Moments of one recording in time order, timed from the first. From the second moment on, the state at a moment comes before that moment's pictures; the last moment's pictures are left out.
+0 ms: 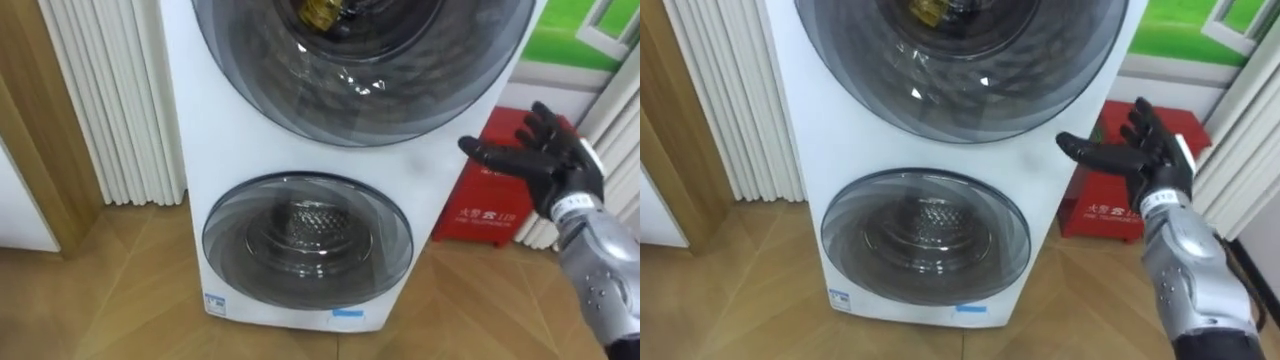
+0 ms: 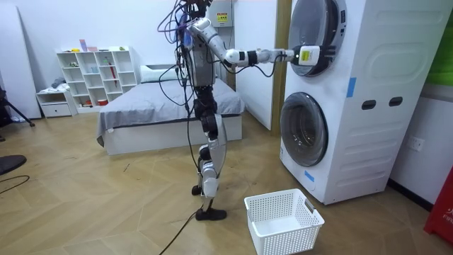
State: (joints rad) left arm 0.15 0.24 0.11 1.09 0.25 0.15 0.06; right arm -0.54 -0.43 -0.09 0.53 0.50 0.09 -0.07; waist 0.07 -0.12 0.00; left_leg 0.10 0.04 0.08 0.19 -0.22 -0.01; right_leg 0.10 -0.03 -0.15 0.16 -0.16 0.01
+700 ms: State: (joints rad) left arm 0.19 0.24 0.10 1.02 0.25 0.17 0.07; right arm -0.70 -0.52 -0.06 0.34 0.48 0.13 -0.15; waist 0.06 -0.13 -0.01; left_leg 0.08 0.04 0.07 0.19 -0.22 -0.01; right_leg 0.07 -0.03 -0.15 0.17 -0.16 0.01
